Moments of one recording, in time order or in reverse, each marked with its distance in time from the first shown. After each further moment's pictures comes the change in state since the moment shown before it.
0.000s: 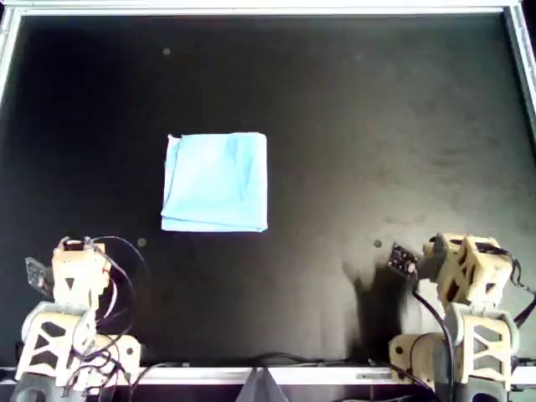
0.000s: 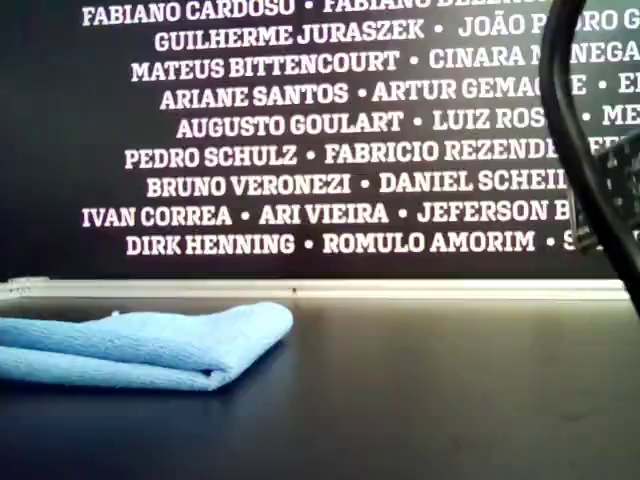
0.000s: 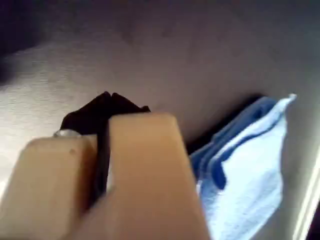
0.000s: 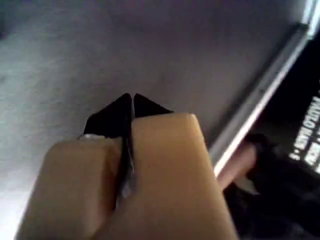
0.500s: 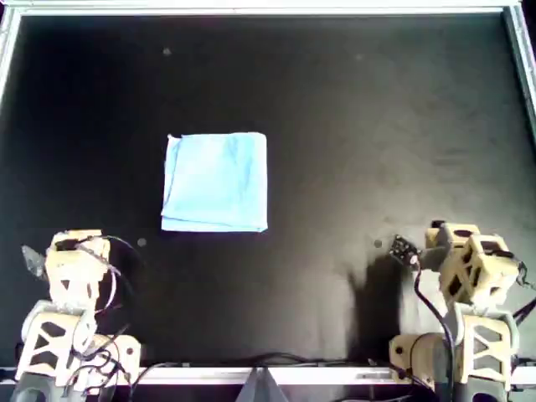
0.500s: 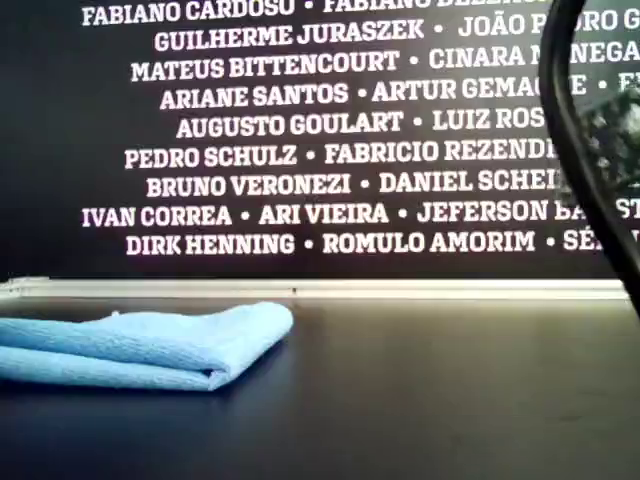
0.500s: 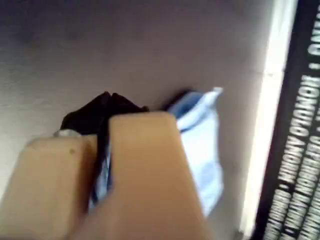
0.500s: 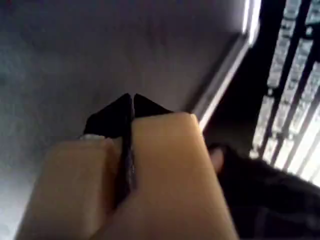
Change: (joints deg) left arm 0.0 0.0 0.0 -9.1 0.0 0.0; right arm -0.1 0.0 0.0 -9.9 -0.8 0.0
